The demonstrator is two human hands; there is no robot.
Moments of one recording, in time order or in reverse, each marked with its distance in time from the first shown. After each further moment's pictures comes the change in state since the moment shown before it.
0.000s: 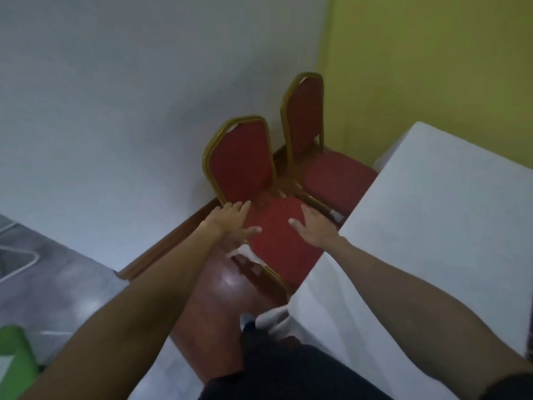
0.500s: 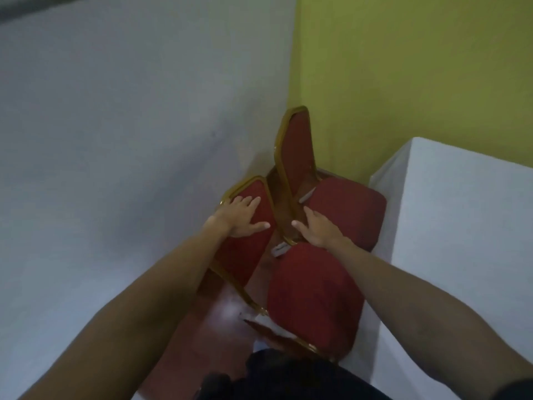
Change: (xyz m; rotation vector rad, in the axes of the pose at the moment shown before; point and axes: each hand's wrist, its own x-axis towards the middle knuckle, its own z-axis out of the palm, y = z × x) left_hand 0.270 -0.153 -0.151 0.156 0.017 0.262; right_hand 0.259 -0.069 -0.081 0.097 0.045 0.218
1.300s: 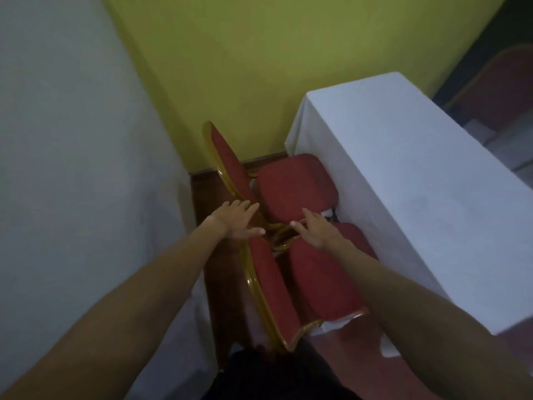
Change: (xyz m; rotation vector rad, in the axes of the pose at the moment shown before) left_hand 0.242 -0.125 -0.077 0.392 -0.171 0.792; right_hand 0.099 -0.095 0.015 0.402 0.263 0.640
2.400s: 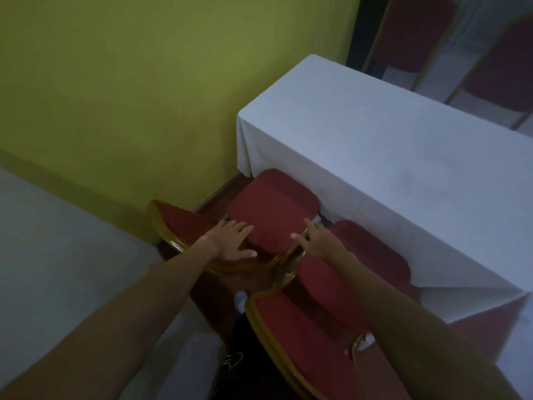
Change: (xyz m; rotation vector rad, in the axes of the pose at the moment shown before) left_hand 0.202 -0.094 -0.080 0.319 -0.143 0.413; right_hand 0.115 0.002 -0.028 0.297 0.137 0.351
